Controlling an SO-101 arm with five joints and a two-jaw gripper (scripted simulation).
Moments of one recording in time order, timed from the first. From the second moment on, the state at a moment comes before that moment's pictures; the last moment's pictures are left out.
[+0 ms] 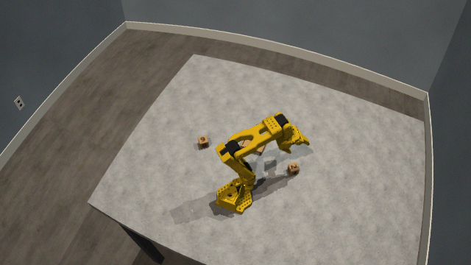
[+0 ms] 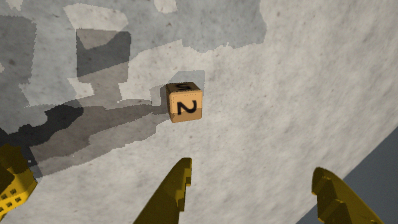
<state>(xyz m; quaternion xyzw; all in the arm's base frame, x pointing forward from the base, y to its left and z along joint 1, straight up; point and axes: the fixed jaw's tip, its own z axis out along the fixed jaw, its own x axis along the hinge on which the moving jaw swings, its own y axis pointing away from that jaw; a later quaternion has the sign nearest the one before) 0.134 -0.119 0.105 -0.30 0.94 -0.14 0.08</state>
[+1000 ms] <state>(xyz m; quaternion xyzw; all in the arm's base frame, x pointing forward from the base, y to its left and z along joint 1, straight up) 0.126 -0.112 0.060 -0.30 0.95 -0.01 0.01</state>
